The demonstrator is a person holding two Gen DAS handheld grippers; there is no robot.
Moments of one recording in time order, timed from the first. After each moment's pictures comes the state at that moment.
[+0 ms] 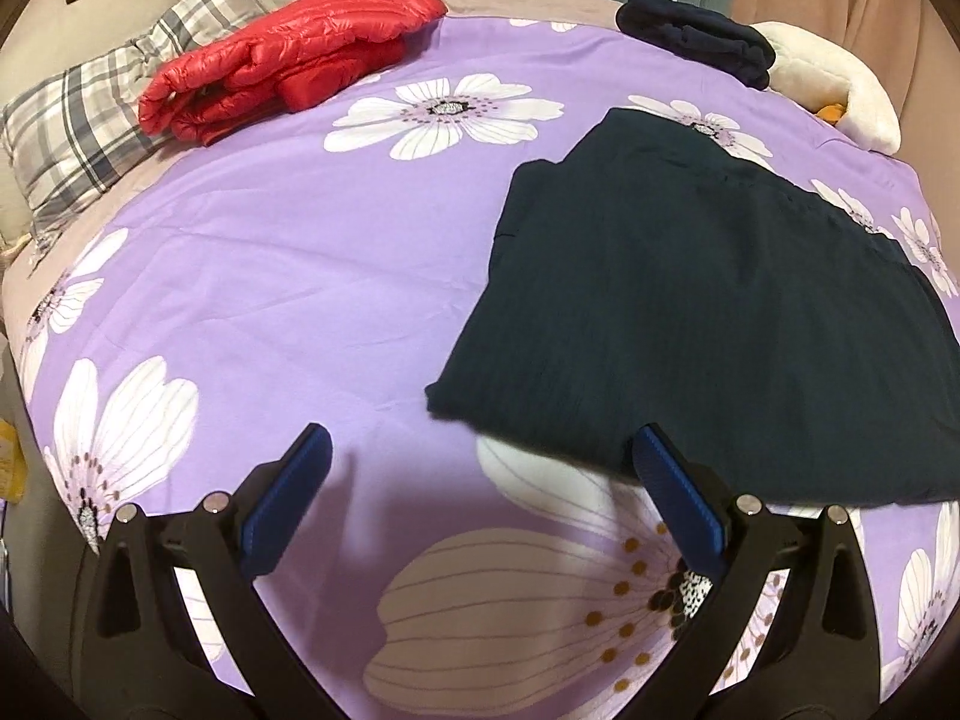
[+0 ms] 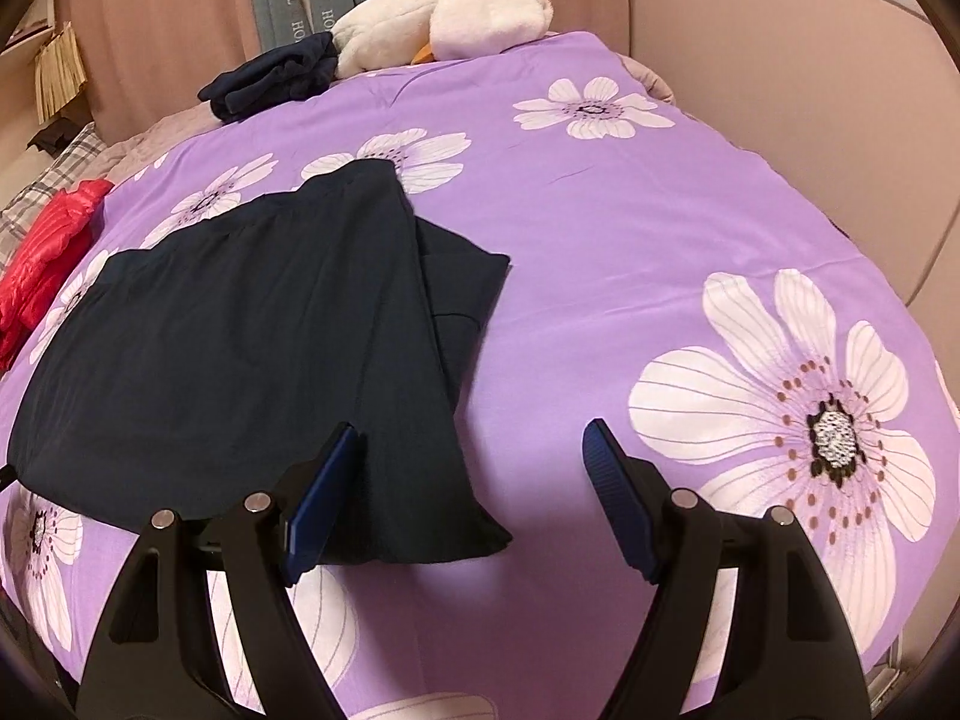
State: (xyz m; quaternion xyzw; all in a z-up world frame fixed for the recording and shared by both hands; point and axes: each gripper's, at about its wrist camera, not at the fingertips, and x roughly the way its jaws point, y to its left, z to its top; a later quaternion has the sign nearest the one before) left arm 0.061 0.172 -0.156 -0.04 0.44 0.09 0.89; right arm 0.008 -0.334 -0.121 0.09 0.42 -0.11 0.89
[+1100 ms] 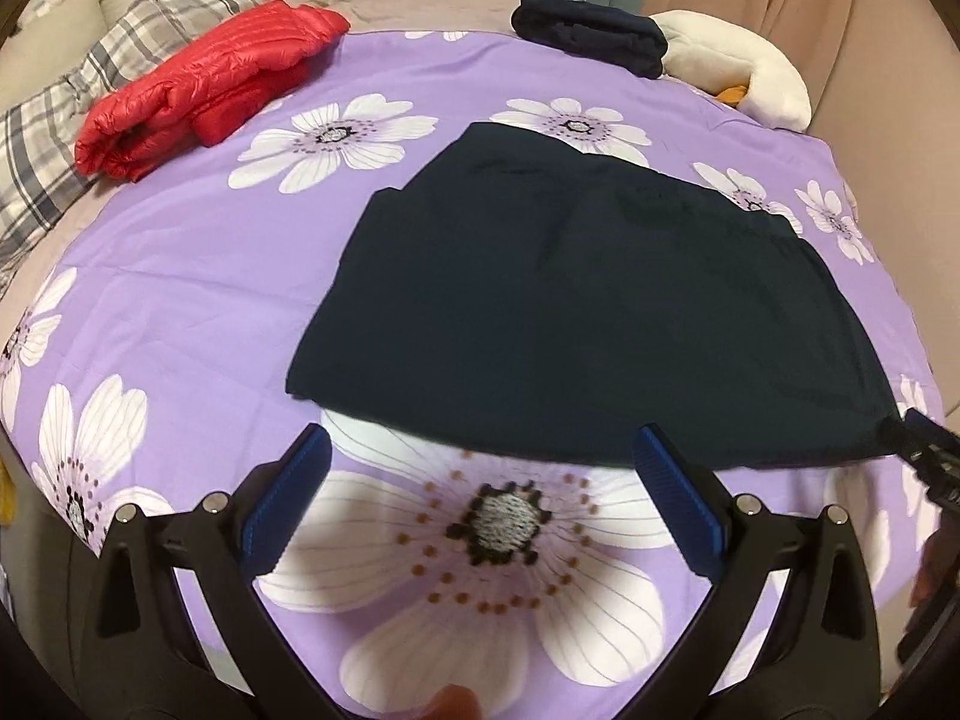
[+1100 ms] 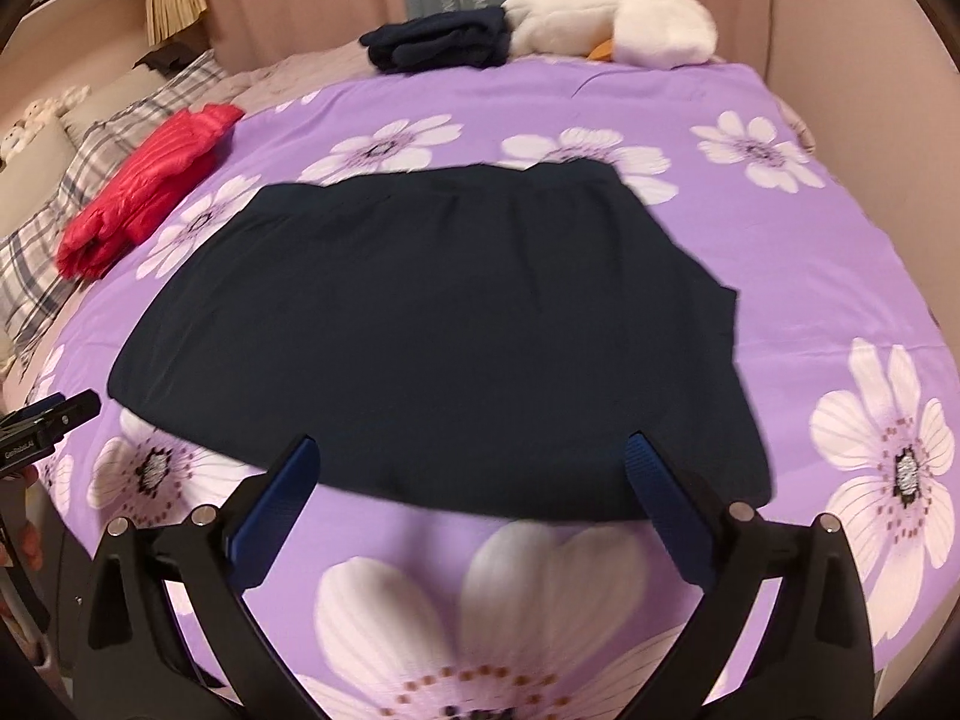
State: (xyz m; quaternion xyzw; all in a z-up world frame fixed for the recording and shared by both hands) left arm 0.037 0.104 -0.100 -0.05 0.46 -0.01 0.89; right arm 0.018 -0.194 -0.085 0.05 0.46 0.03 0.88
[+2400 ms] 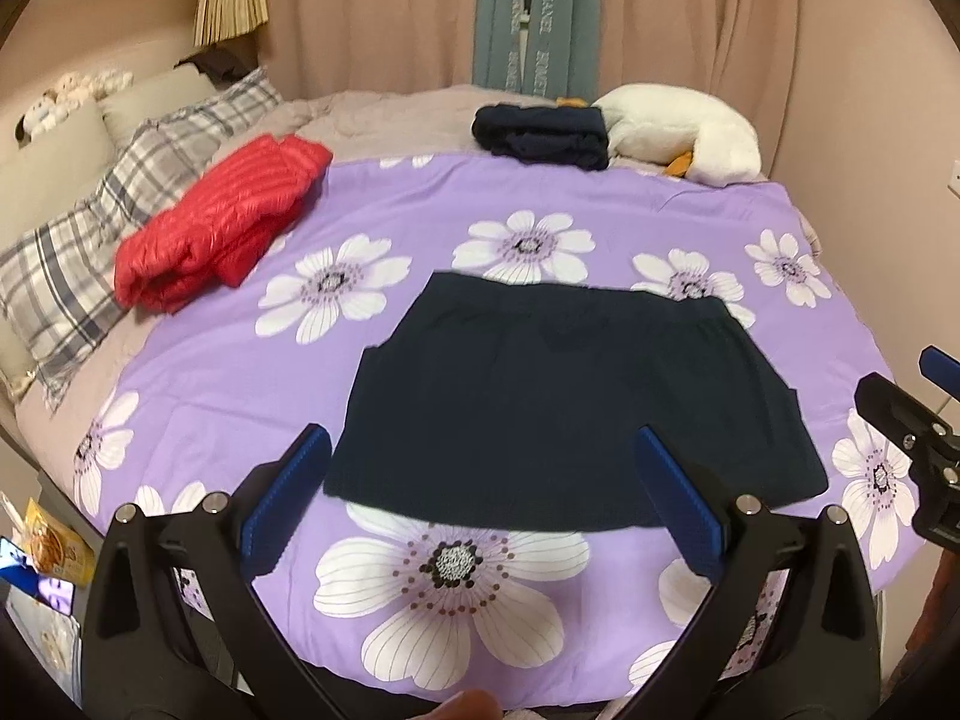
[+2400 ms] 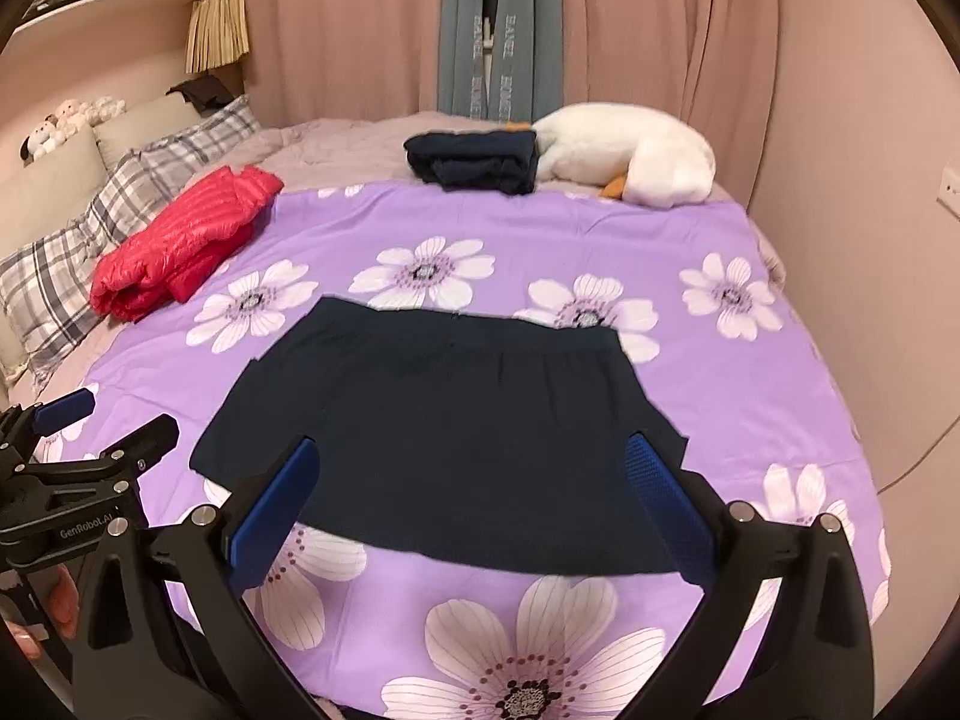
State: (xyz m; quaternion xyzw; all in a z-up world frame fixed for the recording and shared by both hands) left arm 0.008 0.048 0.053 0.01 0.38 -0.01 0.93; right arm -0.009 -0.136 0.083 -0.01 0.36 0.01 0.93
